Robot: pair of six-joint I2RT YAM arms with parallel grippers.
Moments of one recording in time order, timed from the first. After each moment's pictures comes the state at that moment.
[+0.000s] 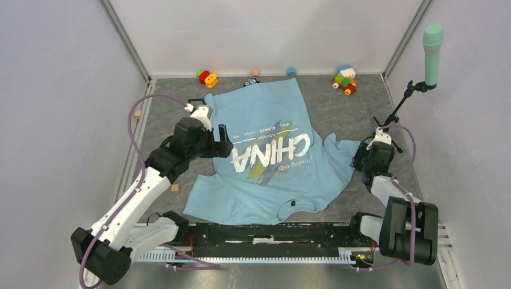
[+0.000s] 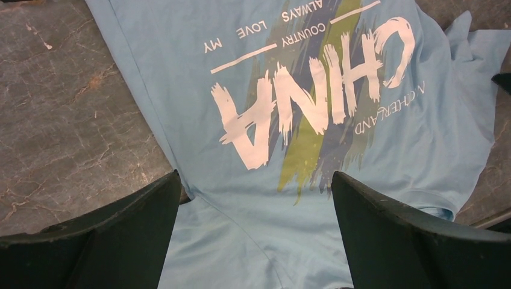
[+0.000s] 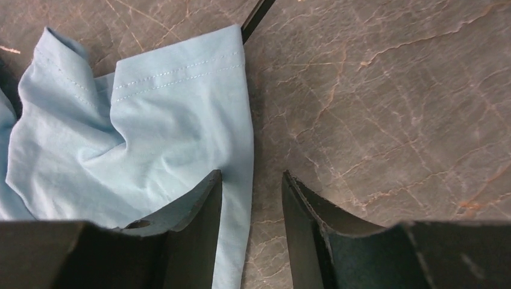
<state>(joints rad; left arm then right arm) -0.49 0.98 0.92 -0.57 -0.05 -0.37 -0.21 1.16 0.32 0.18 0.00 0.18</state>
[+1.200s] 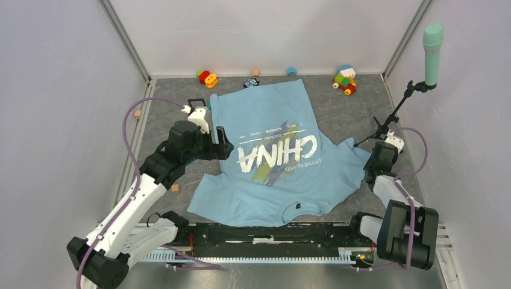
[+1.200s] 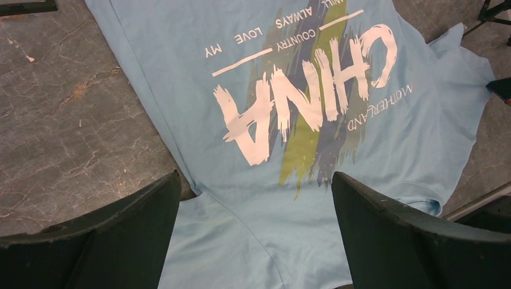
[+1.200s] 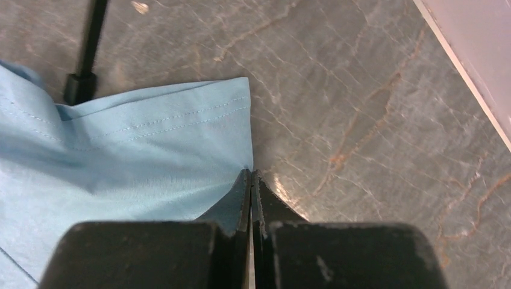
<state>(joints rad) -0.49 0.90 0.89 -0.55 0.00 -0.37 -0.25 1.14 0.36 0.06 0.29 0.19</state>
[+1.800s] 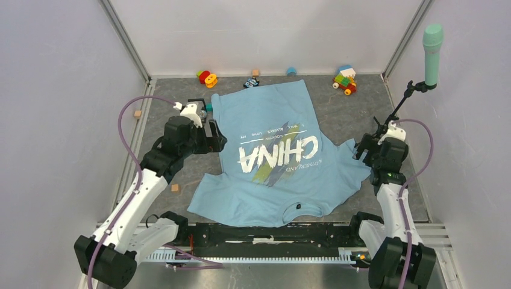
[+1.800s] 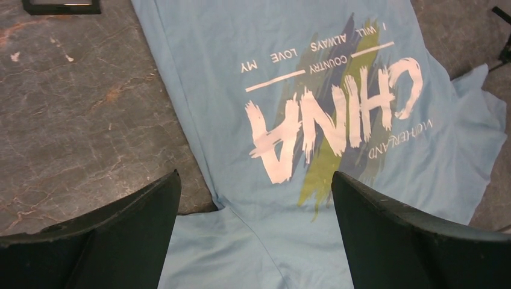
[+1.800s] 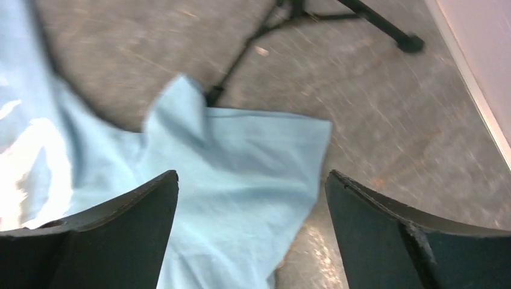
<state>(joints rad) -0.38 0.93 0.88 -0.50 0.04 -0.37 -0.27 0.91 0.43 -0.13 0.08 0.15</state>
